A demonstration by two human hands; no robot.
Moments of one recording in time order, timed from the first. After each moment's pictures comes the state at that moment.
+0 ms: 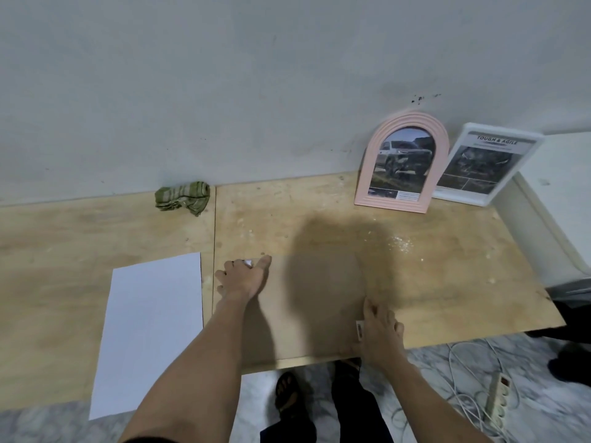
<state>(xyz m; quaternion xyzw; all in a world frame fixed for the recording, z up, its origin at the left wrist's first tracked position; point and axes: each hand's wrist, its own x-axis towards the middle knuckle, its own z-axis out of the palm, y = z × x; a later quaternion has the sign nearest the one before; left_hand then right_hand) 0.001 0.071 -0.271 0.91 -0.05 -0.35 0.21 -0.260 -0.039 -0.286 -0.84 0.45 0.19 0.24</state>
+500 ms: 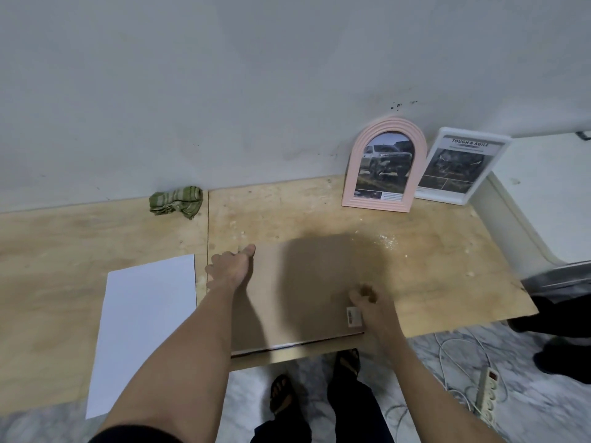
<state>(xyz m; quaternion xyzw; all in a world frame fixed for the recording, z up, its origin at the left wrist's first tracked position) 0.011 0.070 -0.241 0.90 -0.01 -0.33 0.27 -0.254 -0.054 -0.249 -0.63 0.56 -0.10 0.53</state>
